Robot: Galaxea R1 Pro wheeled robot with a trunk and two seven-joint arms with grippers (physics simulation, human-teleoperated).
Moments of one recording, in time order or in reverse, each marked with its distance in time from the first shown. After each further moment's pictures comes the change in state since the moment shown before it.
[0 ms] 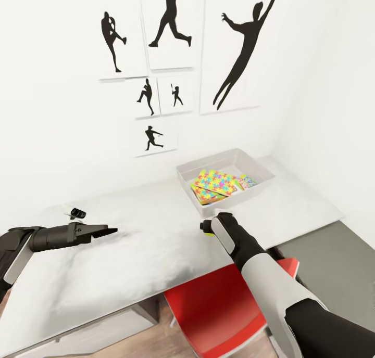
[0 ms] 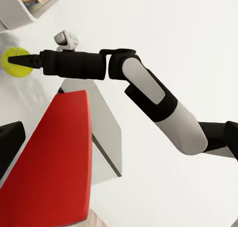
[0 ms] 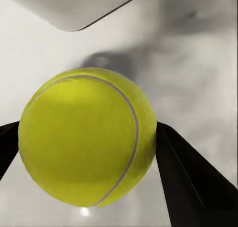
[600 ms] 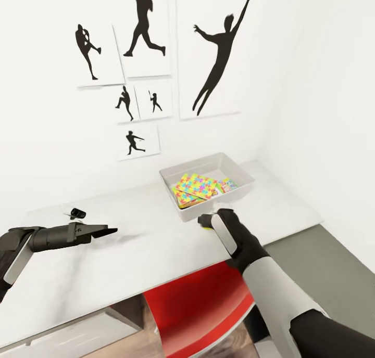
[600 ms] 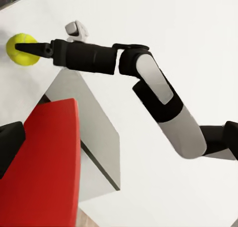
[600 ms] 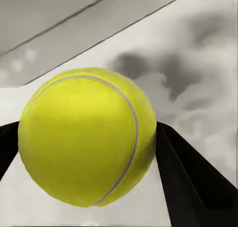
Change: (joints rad) left arm 0.000 0.000 0.000 0.000 0.000 0.000 0.000; right arm 0.039 -0.002 0.003 -0.167 -0.002 0.050 0.000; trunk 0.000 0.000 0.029
